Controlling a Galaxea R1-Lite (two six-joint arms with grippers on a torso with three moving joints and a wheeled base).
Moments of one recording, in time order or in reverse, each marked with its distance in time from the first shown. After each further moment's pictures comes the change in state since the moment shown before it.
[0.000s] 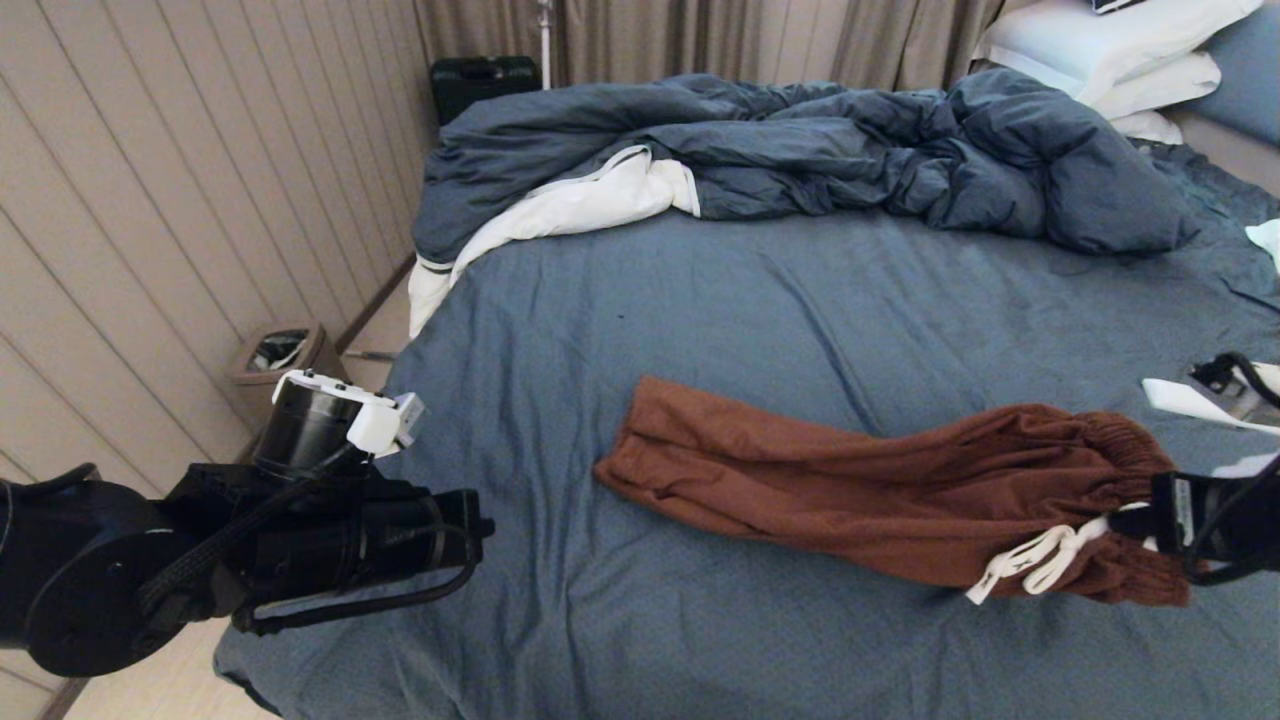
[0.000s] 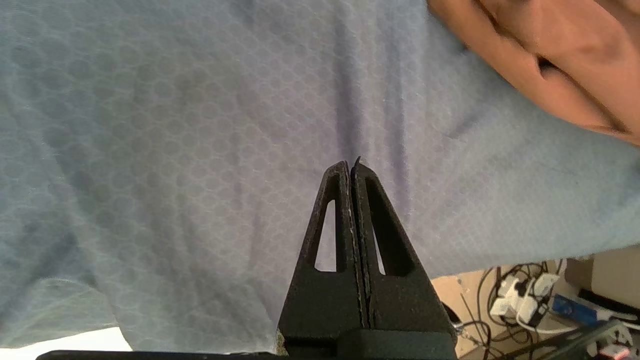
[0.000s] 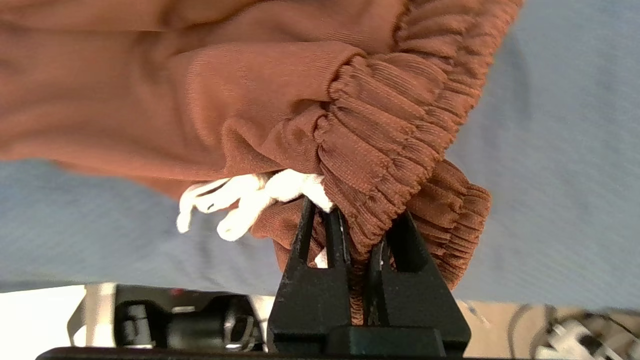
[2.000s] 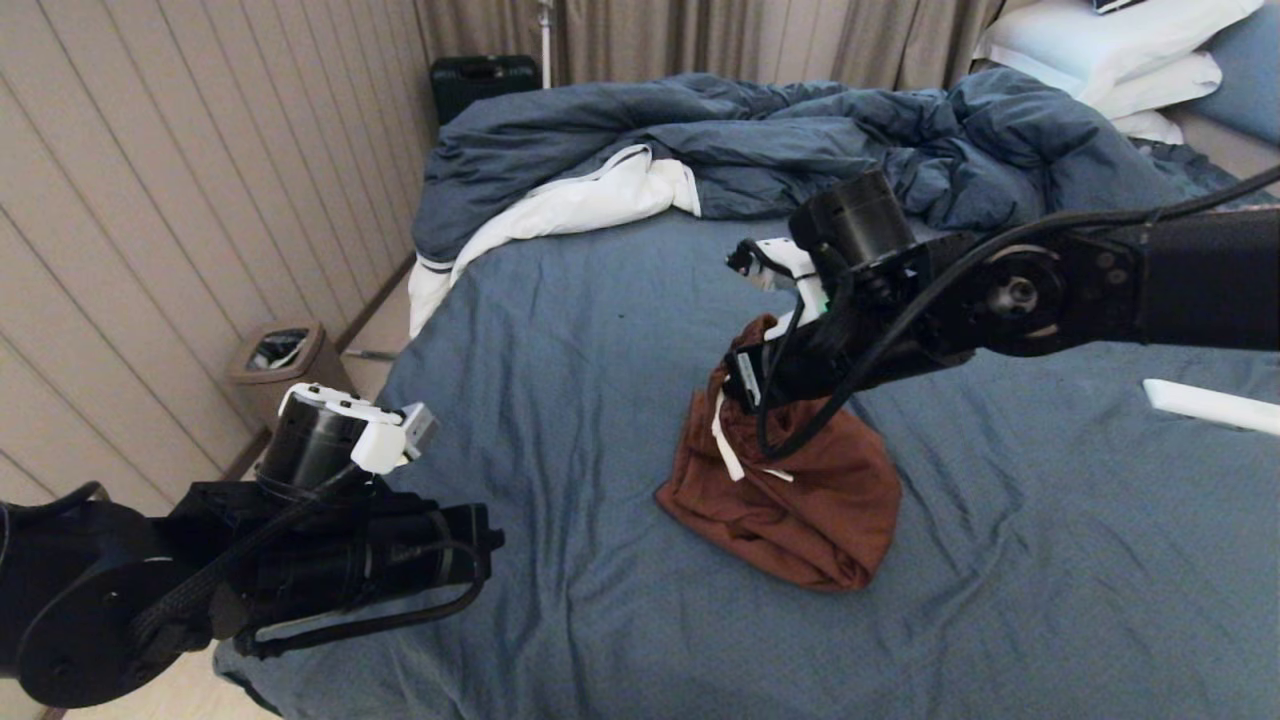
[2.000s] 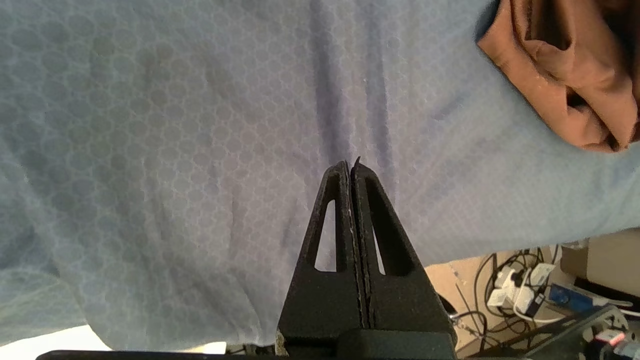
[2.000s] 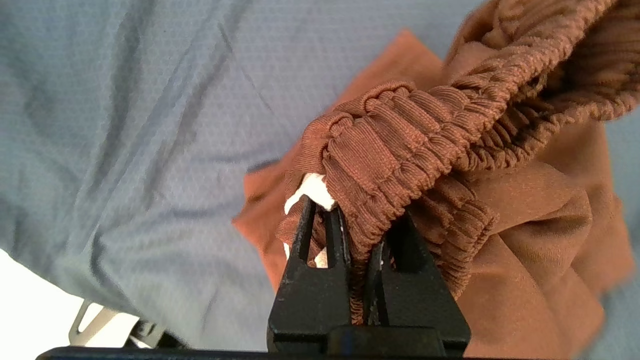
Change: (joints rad) left arm -0.038 -0.006 0.038 -0.044 0.006 -0.011; right arm 0.776 0.584 -0.808 0.088 -0.159 0.056
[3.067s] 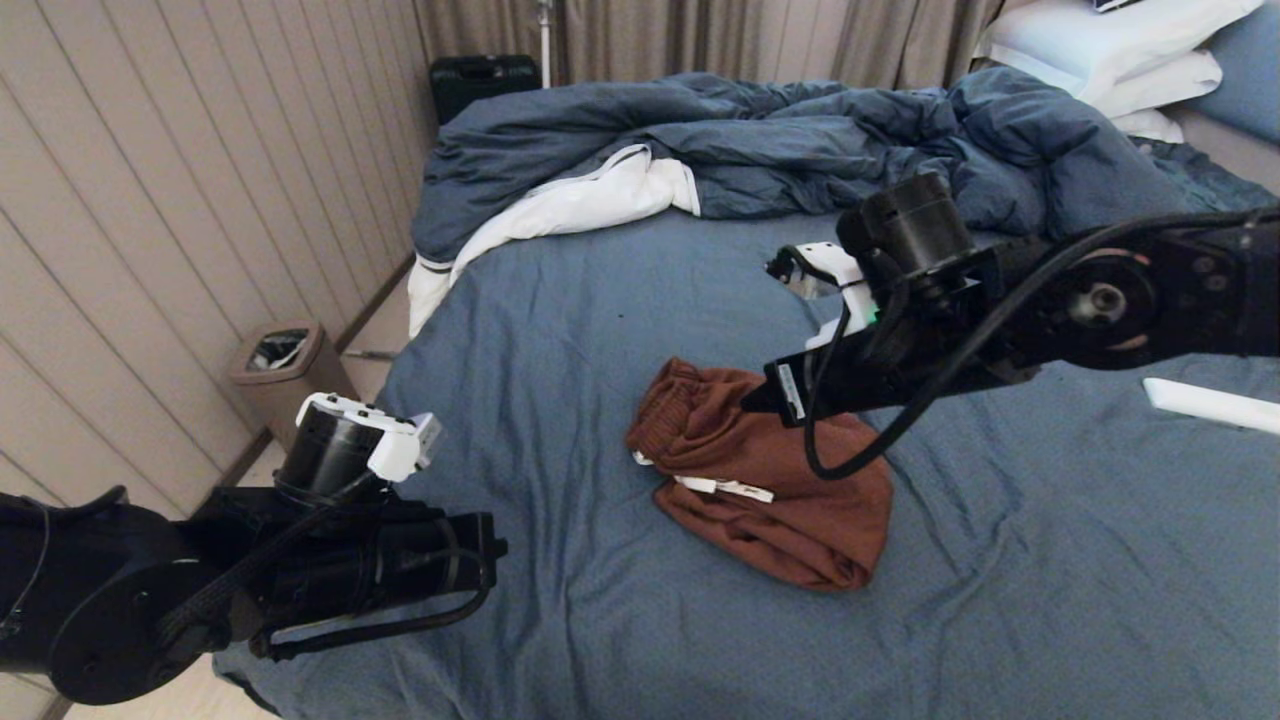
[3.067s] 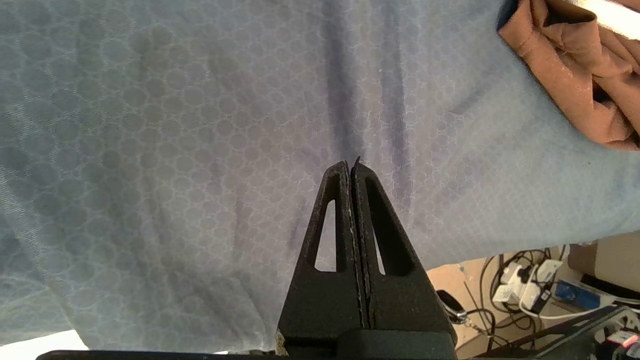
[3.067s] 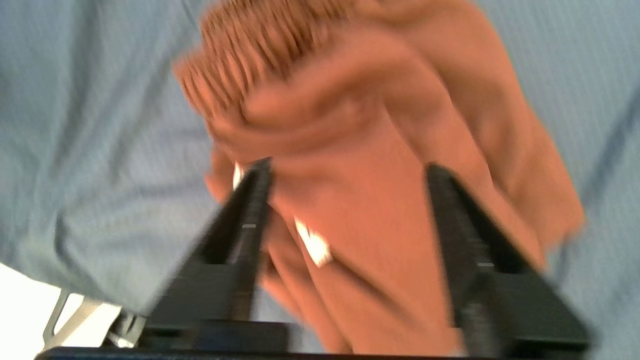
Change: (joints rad) left arm -0.002 0.028 0.003 -0.004 0.002 0.000; right arm -0.029 -0.120 0.150 -0.001 -0.039 -0.014
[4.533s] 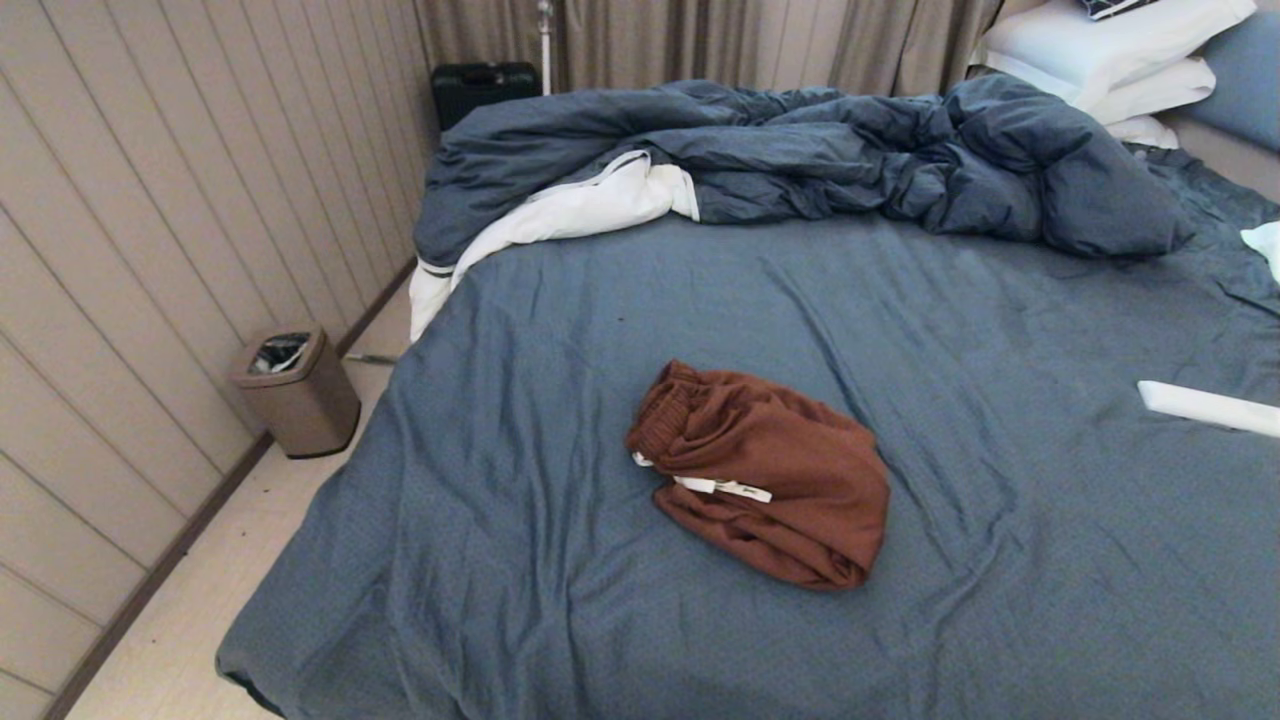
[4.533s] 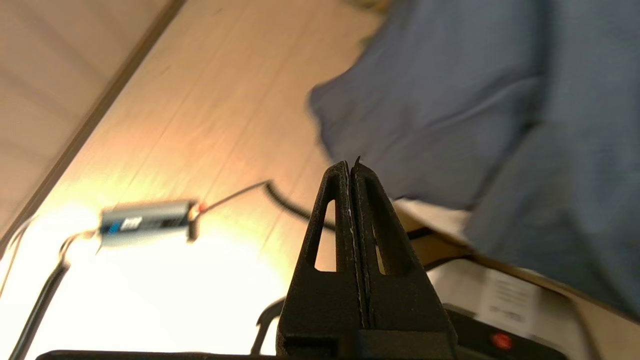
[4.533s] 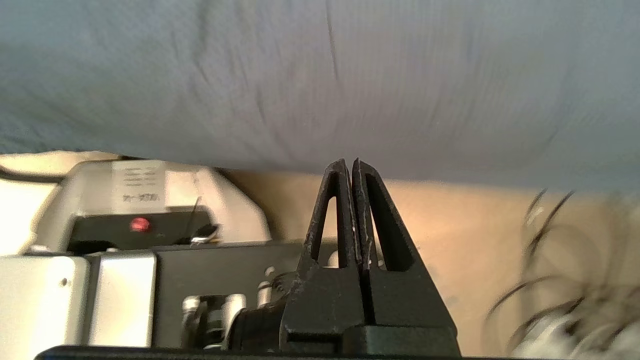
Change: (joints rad) left arm 0.404 -1.357 0.126 1.035 0.447 0.218; right arm -0.320 -1.491 0.987 0.420 -0.125 0.181
